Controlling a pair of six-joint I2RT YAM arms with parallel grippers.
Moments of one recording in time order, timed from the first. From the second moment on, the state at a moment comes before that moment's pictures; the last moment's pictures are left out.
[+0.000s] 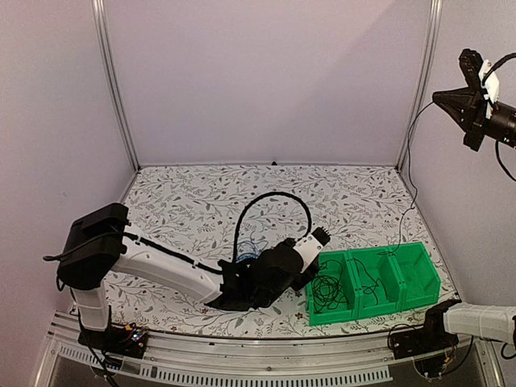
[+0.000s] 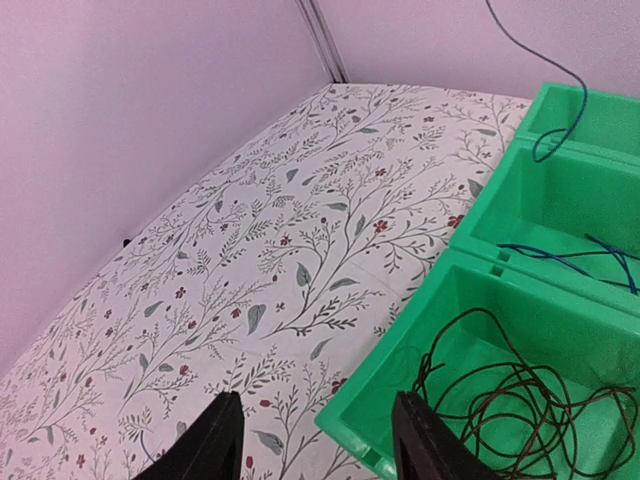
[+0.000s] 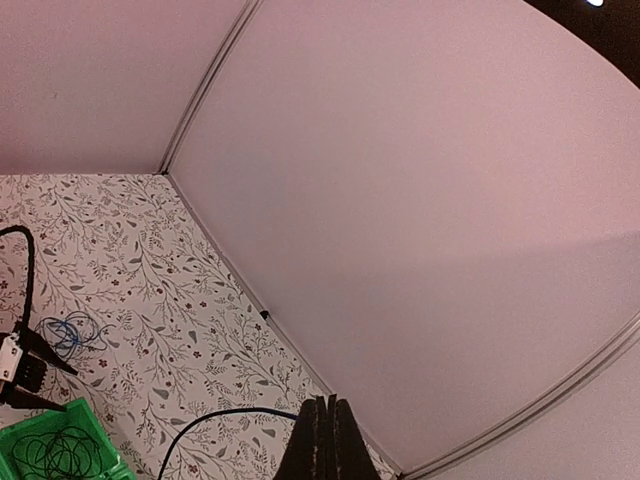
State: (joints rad) left arm -1.37 1.97 1.15 0.44 -0.71 0.11; right arm 0.23 0.98 1.76 -0.88 -0.40 -0.65
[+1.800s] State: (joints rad) left arm -1.22 1.92 1.00 0.38 -0.85 0.04; right arm 0.38 1.06 1.08 -0.80 -0.82 -0.68
